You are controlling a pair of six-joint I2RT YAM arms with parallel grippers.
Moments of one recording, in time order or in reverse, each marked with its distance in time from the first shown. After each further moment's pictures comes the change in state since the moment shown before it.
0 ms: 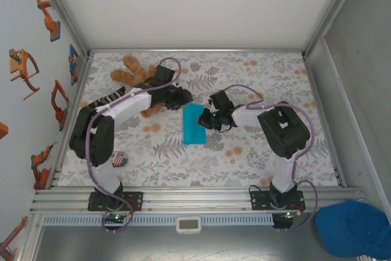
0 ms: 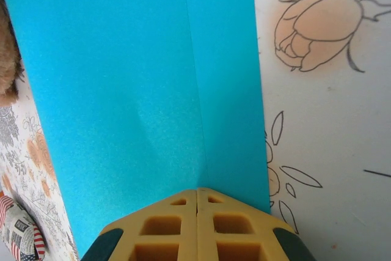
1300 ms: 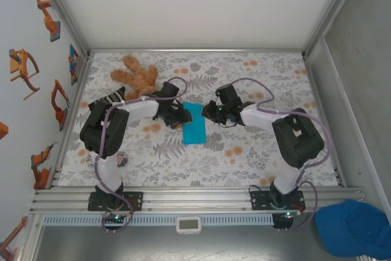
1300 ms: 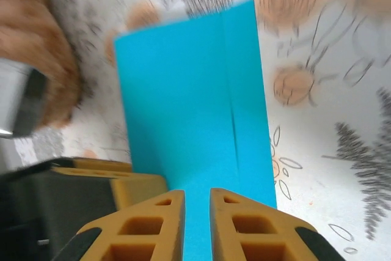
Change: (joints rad) left arm -0.030 0.150 -0.102 -0.020 -0.002 0.092; right arm -0.042 -0.174 -0.021 -0.033 0.076 0.000
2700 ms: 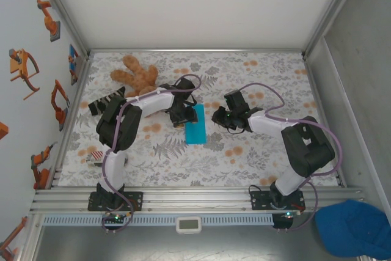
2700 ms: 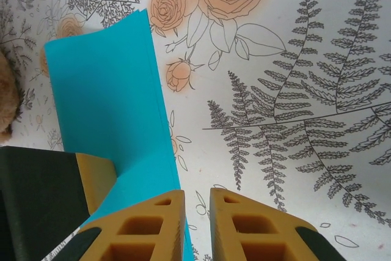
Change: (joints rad) left arm -0.100 0.174 0.294 -0.341 -0.212 -0.010; right arm -0.021 -0.102 -0.131 -0.043 0.124 -0.034
